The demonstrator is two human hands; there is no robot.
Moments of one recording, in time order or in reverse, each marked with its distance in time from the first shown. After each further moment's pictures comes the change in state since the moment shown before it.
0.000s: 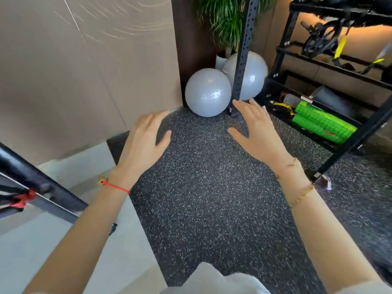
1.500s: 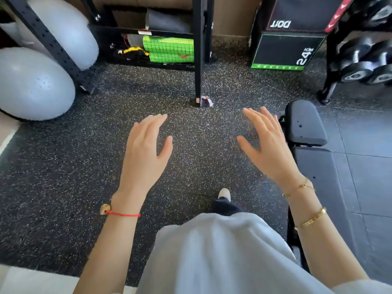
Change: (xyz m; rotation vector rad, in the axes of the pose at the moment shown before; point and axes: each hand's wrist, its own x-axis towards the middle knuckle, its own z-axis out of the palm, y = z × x) left_hand 0.043 0.304 0.245 -0.356 -0.488 0.491; right_hand -0.292 0.205 -0.107 -0.151 0.212 0.895
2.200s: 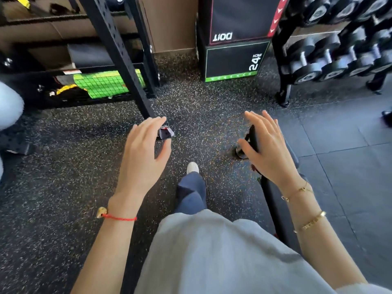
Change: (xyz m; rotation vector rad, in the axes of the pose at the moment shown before) left_hand 0.351 0.090 0.162 -0.077 -0.149 0.214; right_hand 0.232 0.230 -0.058 -0.027 0.131 0.267
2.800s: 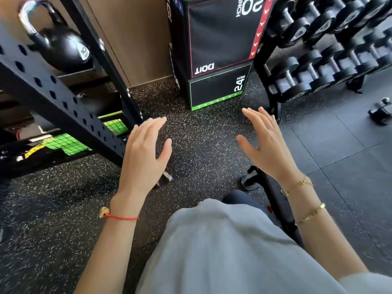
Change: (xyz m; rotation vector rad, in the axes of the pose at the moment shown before) left_hand 0.361 -0.088 0.020 -0.041 -0.073 0.165; right_hand 0.319 0.012 0.024 -0.038 0.104 0.143
